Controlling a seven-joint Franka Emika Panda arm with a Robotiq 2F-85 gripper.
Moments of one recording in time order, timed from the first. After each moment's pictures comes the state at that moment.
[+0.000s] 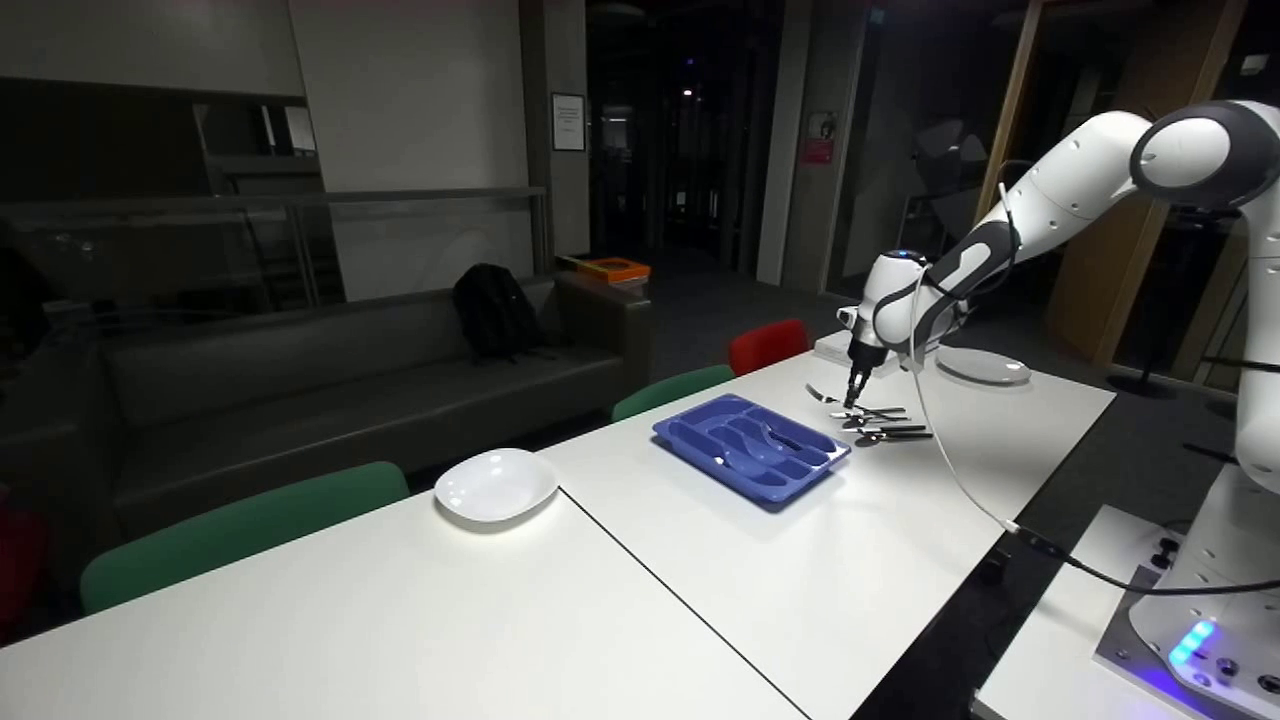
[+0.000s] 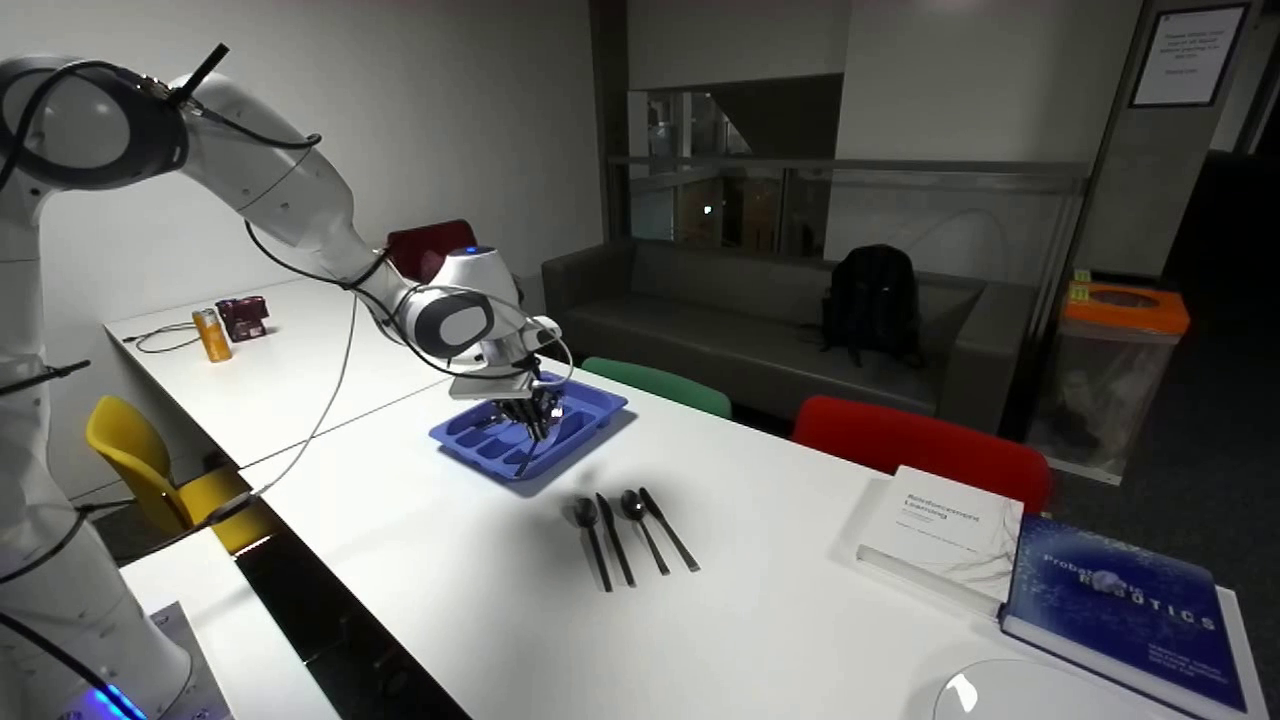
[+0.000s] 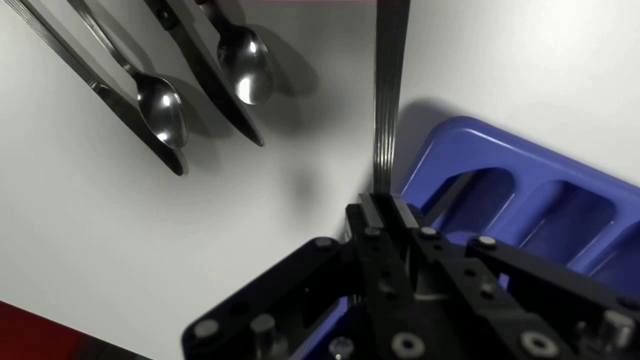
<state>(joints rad) -0.10 0.30 -0.04 -2.23 -0.09 2.73 -0.49</state>
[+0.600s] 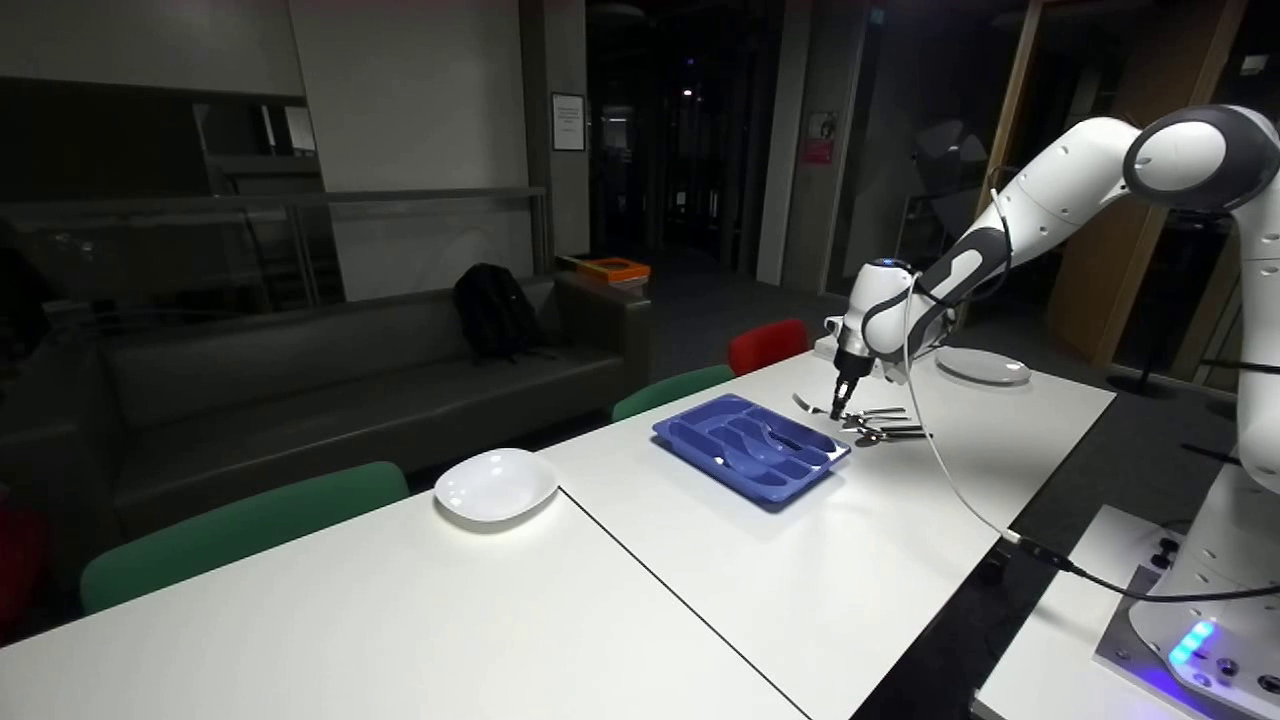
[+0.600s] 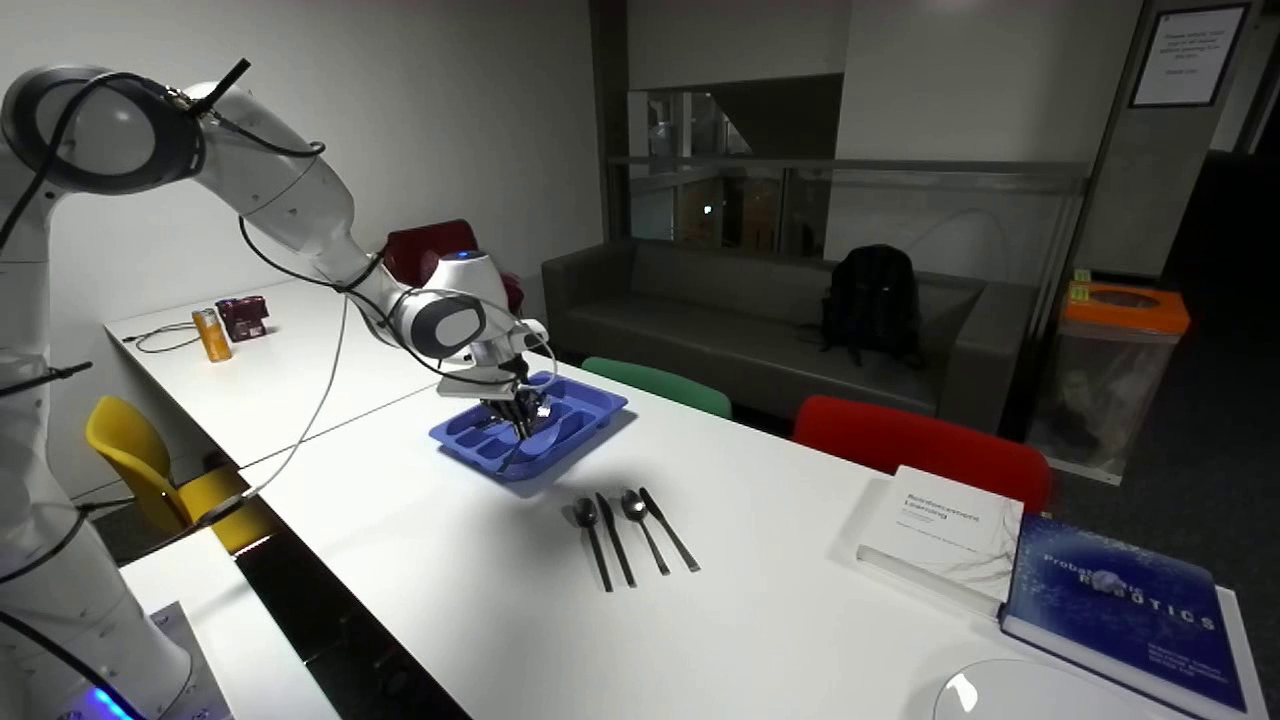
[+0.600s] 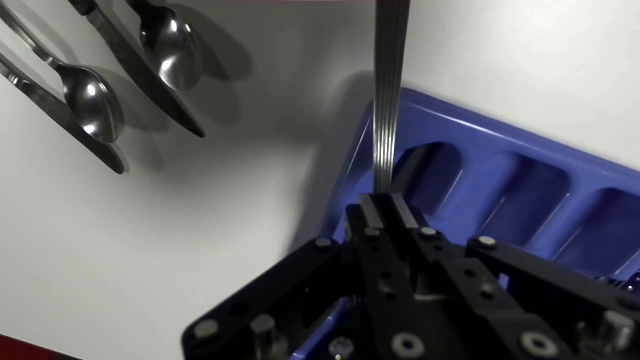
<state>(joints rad) -0.08 0.33 0.01 -2.22 -0.09 2.73 -0.38</state>
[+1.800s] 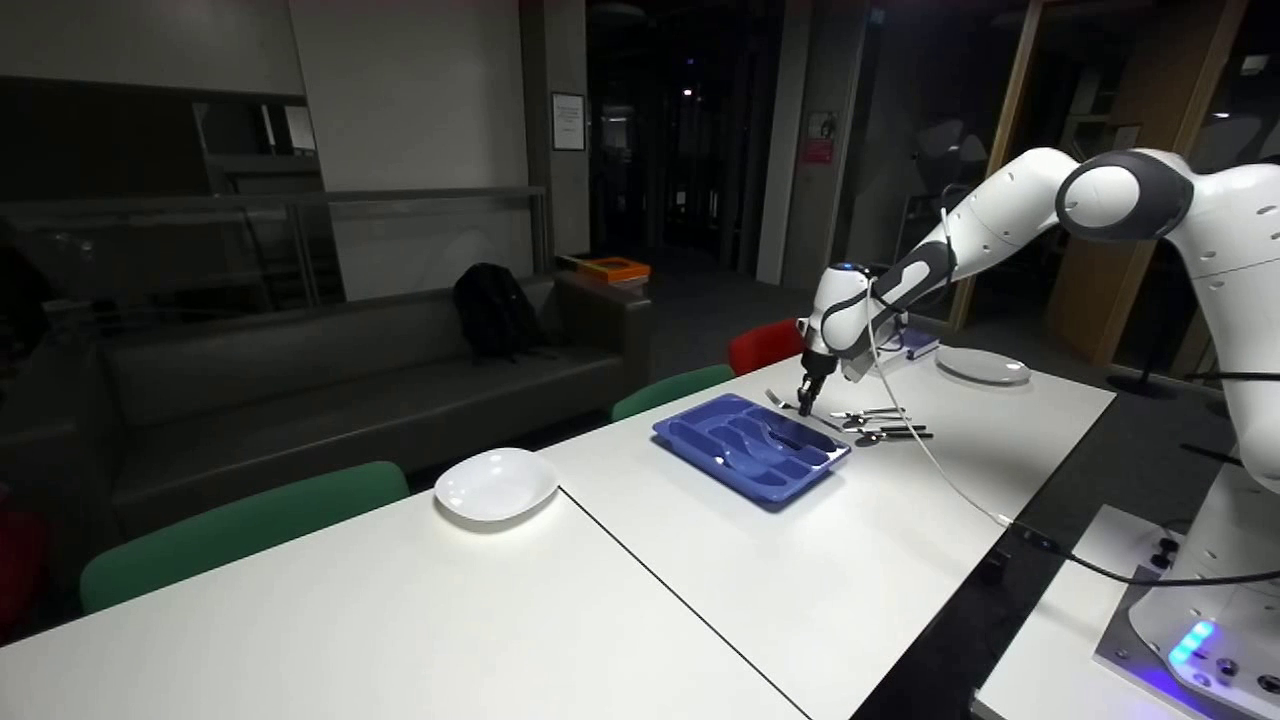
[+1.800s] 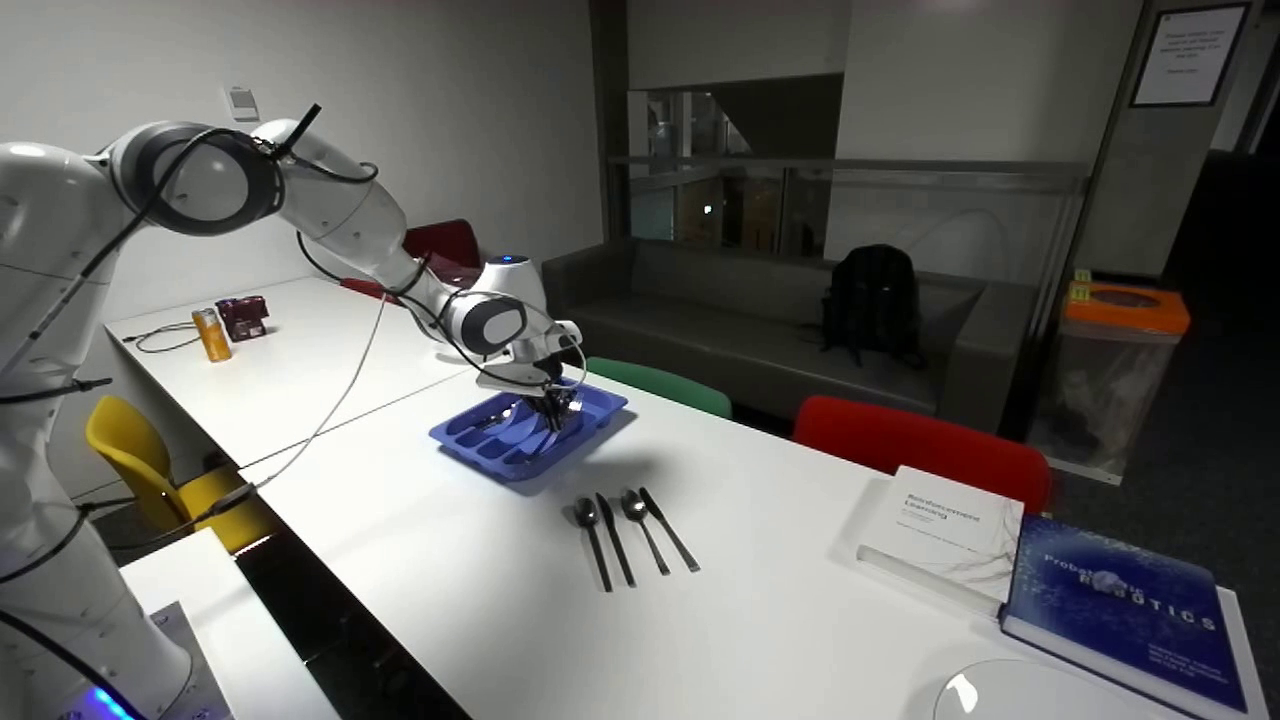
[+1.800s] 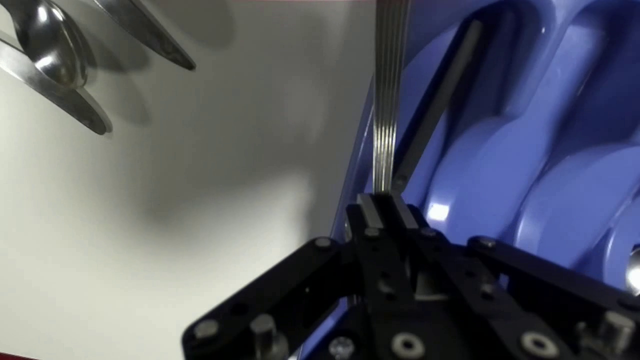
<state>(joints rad) -0.07 0.55 0.01 -1.91 -0.05 2.64 -0.27</state>
